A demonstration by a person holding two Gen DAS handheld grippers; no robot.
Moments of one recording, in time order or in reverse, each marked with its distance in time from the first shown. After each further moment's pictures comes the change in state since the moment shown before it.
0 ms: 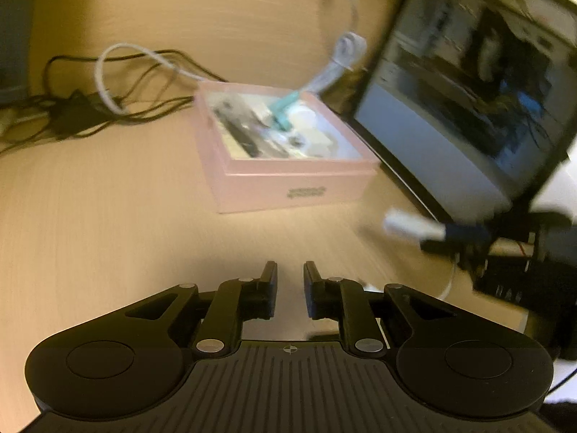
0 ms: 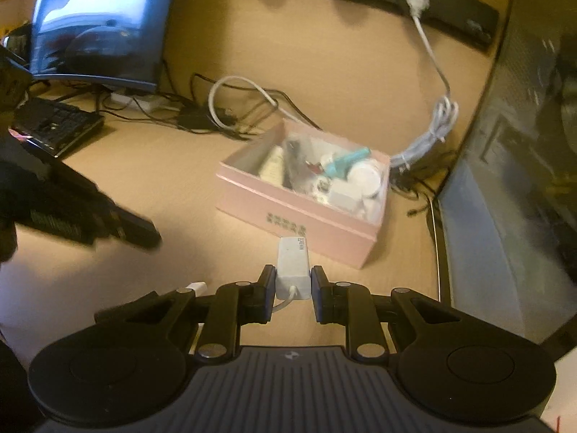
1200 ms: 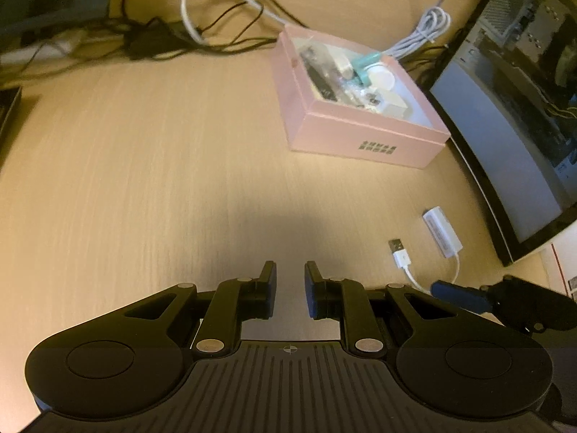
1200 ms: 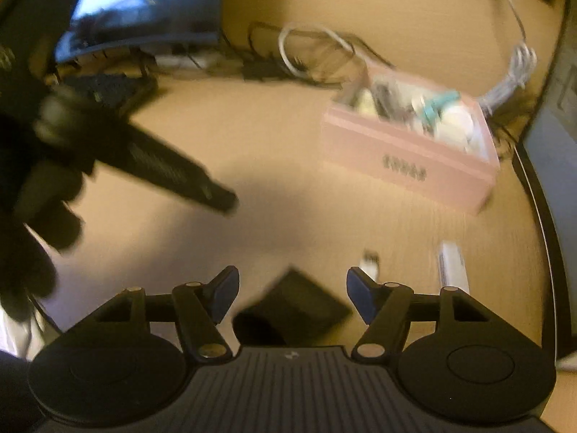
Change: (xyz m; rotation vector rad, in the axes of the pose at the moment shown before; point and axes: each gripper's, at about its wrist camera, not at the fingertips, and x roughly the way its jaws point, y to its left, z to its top) left arm -0.003 0.014 -0.020 -0.183 0.156 0.183; right arm 0.026 0.081 -0.017 0.062 0.168 0.139
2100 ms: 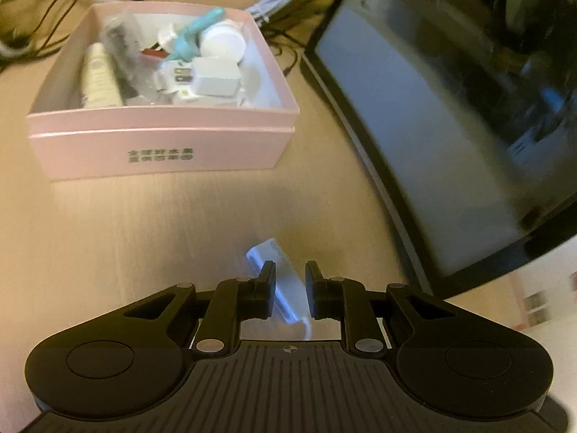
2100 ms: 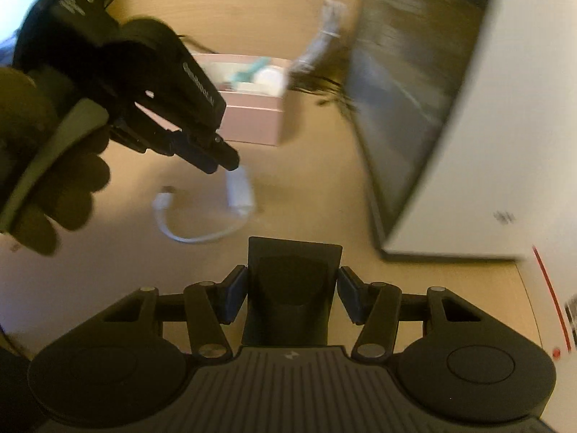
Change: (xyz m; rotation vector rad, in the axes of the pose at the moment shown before) left arm 0.107 -0.165 0.034 0.126 0.069 -0.138; right arm -0.059 -0.096 -0.077 0.240 -0.060 -0.342
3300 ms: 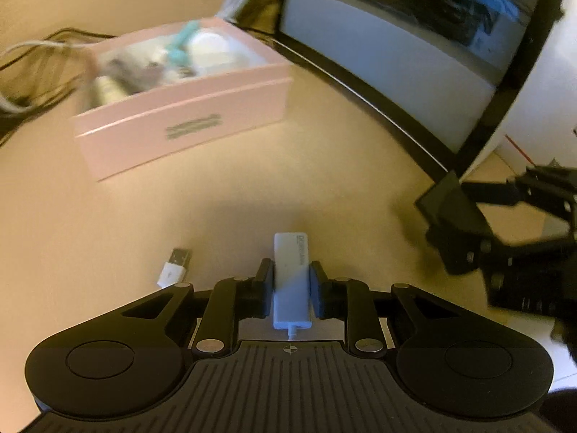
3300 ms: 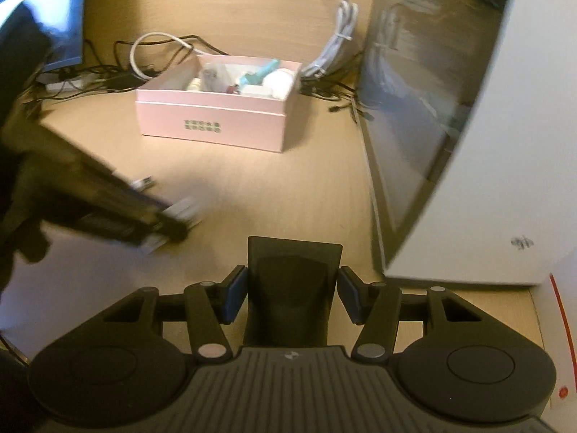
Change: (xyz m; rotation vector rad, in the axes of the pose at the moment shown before) left arm -0.046 0.033 -0.070 0.305 -0.084 0.042; right arm 0.004 -0.005 0.008 -0.107 -0.023 0.102
